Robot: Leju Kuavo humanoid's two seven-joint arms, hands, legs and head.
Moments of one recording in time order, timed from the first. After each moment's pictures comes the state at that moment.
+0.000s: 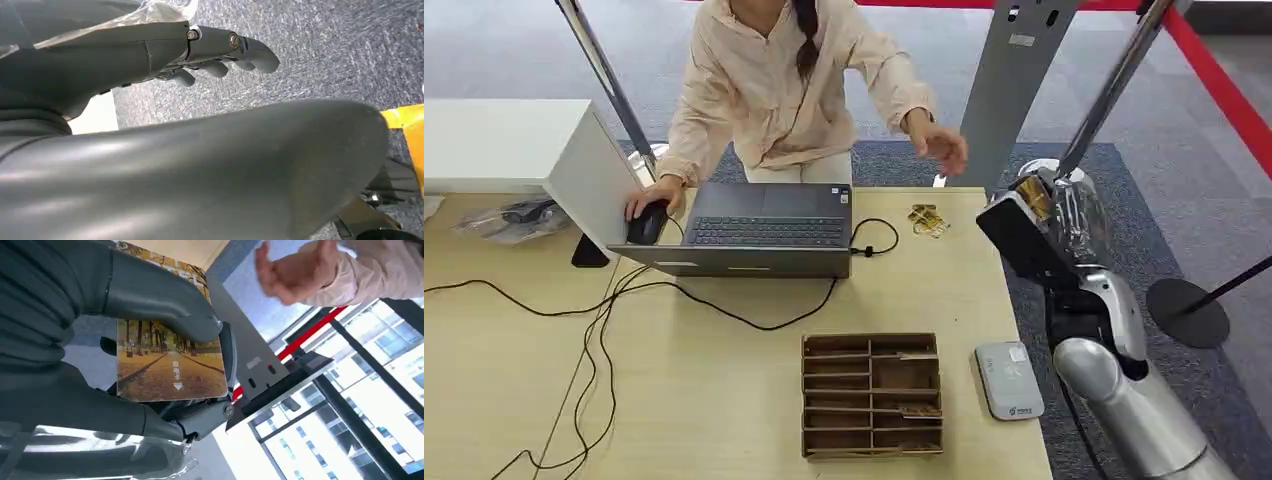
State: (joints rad) left arm -0.16 0.06 -1.31 -0.21 1.04 0.30 0.19; right arm -0.39 -0.42 0.41 -1.68 0.64 -0.19 0.44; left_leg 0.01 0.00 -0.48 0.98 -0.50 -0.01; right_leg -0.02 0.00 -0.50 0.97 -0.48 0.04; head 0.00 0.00
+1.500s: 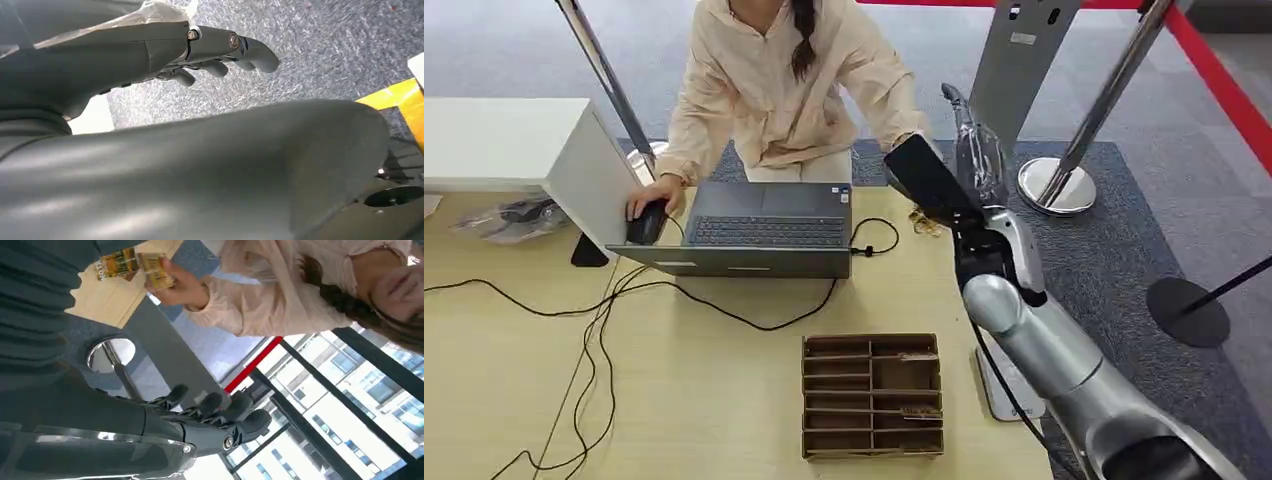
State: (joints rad) left arm -0.17 0.02 -1.41 -0.21 1.00 0.28 0.20; right arm -0.68 -0.21 0.63 -1.40 0.56 -0.33 0.42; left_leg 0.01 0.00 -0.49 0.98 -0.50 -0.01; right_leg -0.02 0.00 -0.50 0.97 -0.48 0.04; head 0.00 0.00
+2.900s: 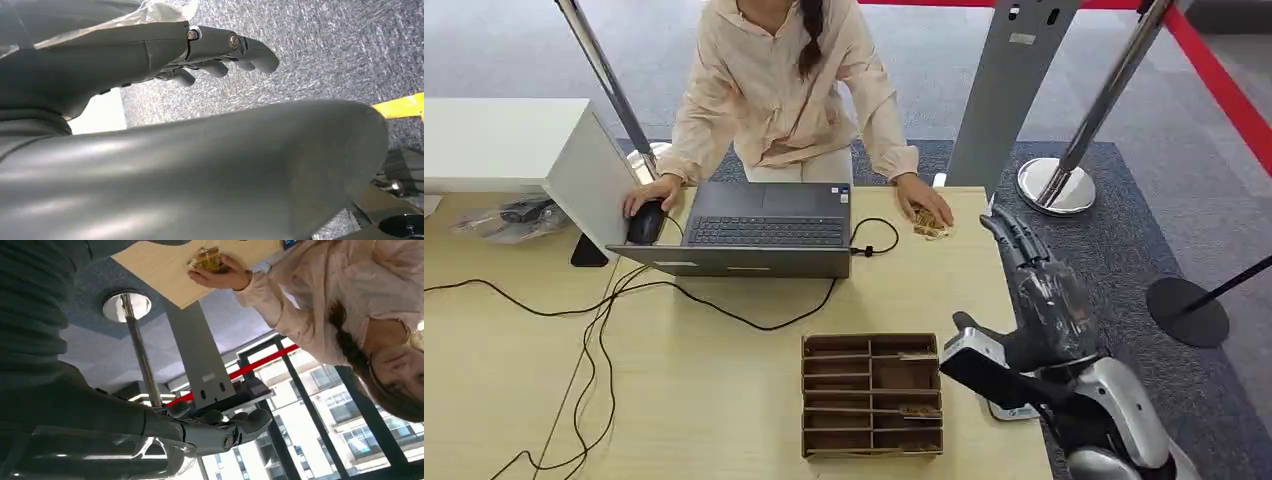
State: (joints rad) left arm -0.16 0.04 -1.40 -0.21 1.11 0.31 0.21; right arm -0.08 -0.54 0.47 -2.01 0.81 -0.11 0.35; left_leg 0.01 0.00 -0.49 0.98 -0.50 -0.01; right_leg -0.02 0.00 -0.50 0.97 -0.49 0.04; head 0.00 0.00
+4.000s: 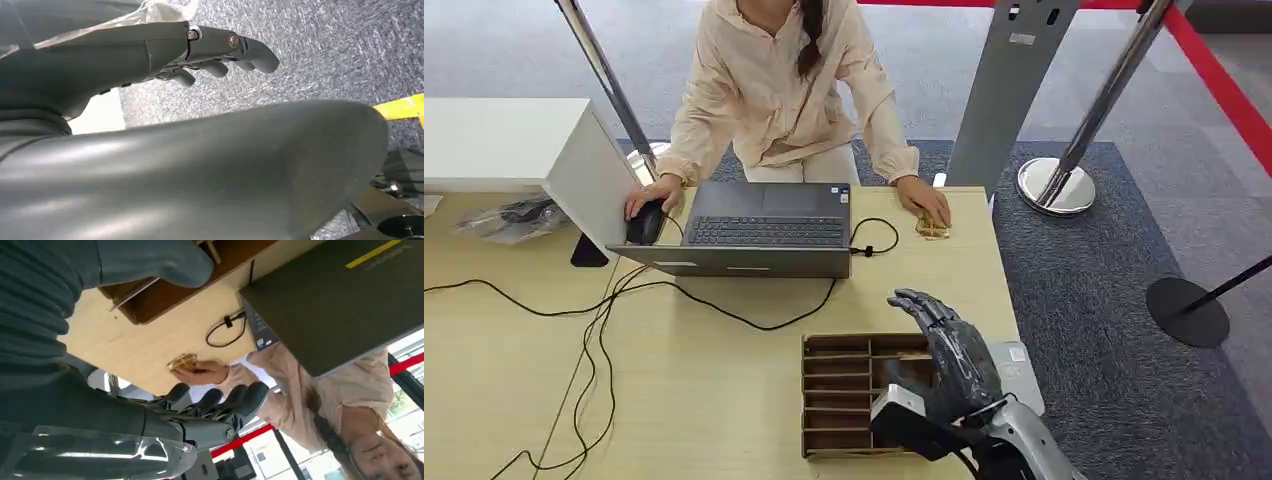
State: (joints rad) left arm -0.16 0.04 -1.40 -0.21 1.09 0.30 0.21; right arm -0.06 -0.40 0.73 -1.81 0.77 -0.24 0.30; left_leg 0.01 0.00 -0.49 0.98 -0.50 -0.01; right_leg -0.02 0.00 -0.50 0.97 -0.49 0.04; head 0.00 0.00
